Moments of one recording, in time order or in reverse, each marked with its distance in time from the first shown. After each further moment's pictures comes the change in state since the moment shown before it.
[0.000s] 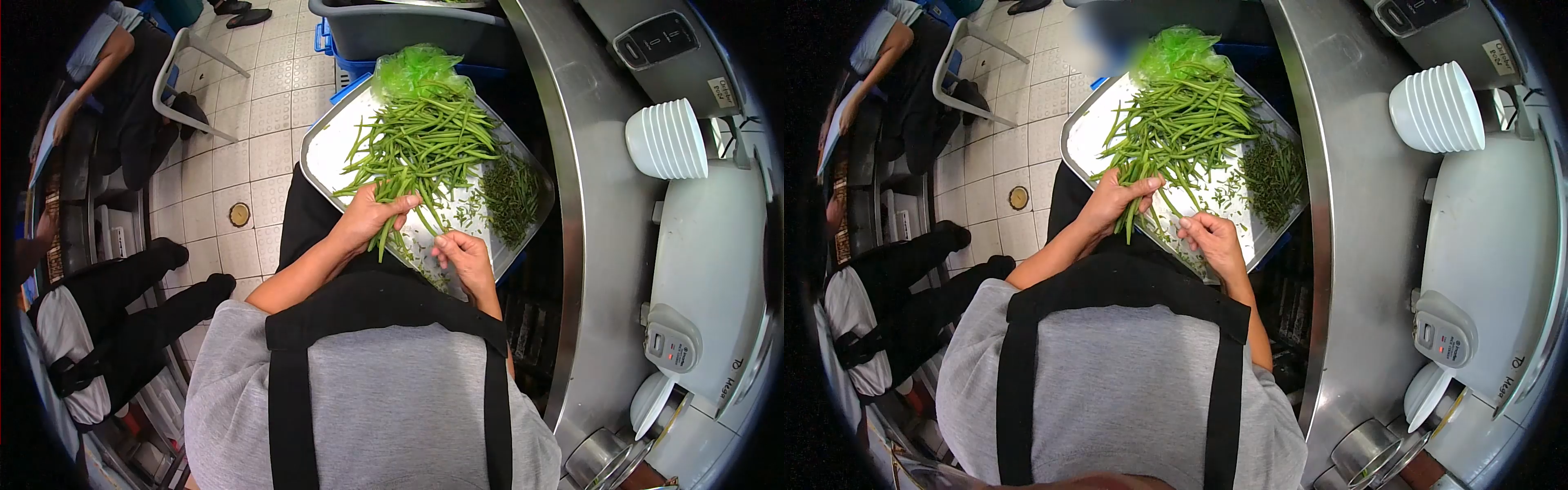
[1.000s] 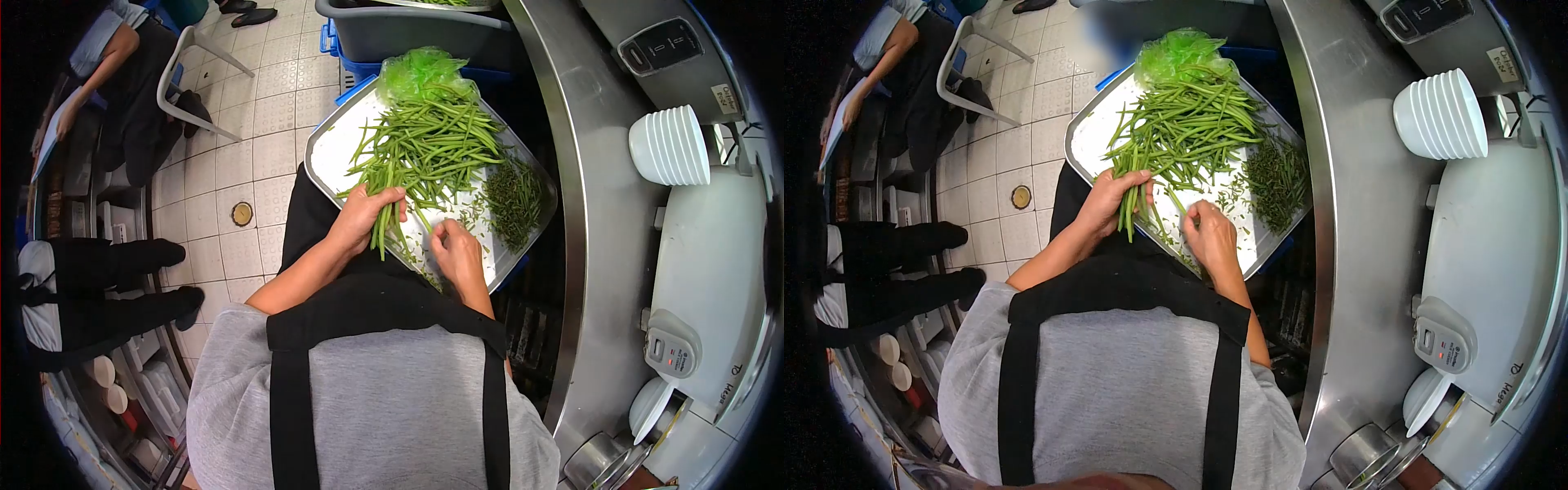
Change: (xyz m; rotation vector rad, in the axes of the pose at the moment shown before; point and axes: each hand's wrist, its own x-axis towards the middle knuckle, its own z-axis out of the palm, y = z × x) left_hand 0.004 -0.006 -0.016 -0.166 0.094 -0.097; right_hand 0.024 0.015 0.015 -0.928 0.353 -0.283
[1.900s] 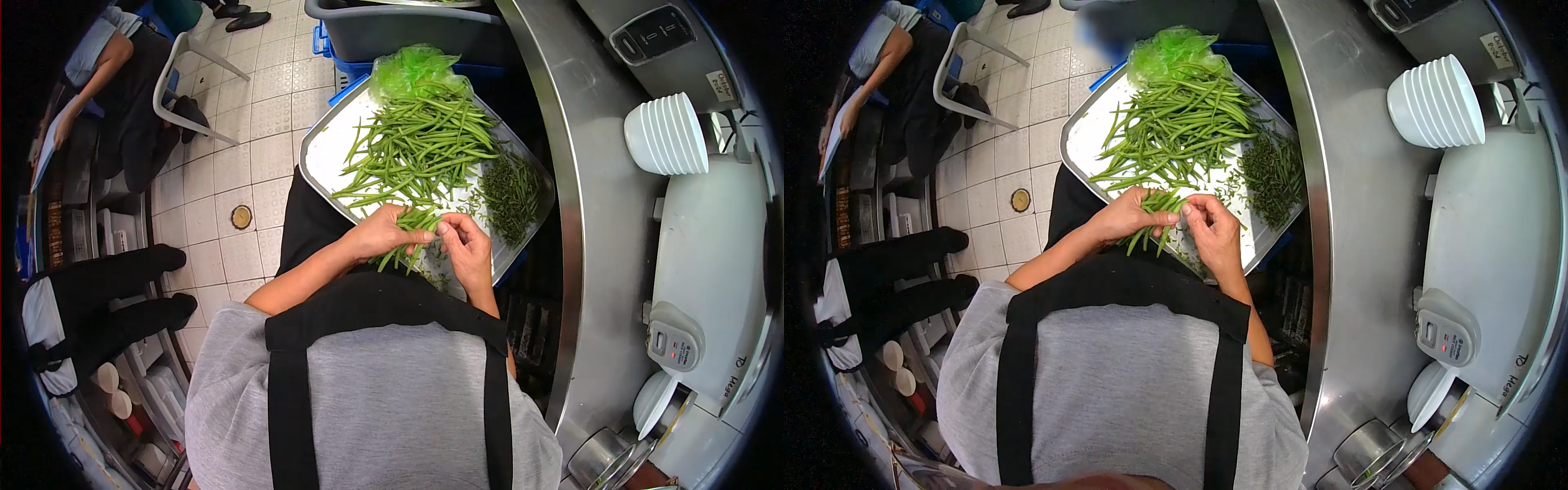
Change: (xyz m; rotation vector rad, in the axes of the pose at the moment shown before) left_hand 0.004 -0.024 0.011 0.404 -0.411 -0.053; right_hand -0.006 -0.013 -0.020 0.771 0.016 0.148
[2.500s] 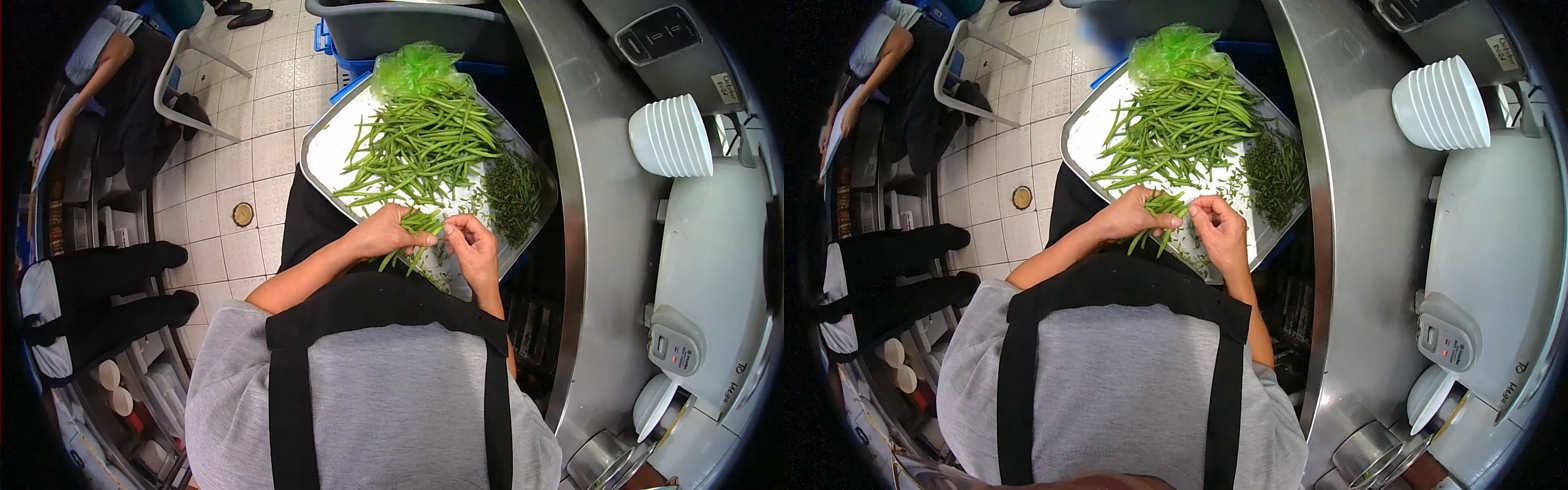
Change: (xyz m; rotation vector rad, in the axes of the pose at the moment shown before) left_hand 0.003 -0.001 0.001 0.088 0.033 -0.043; right_hand 0.003 0.001 -0.010 0.017 -0.041 0.063
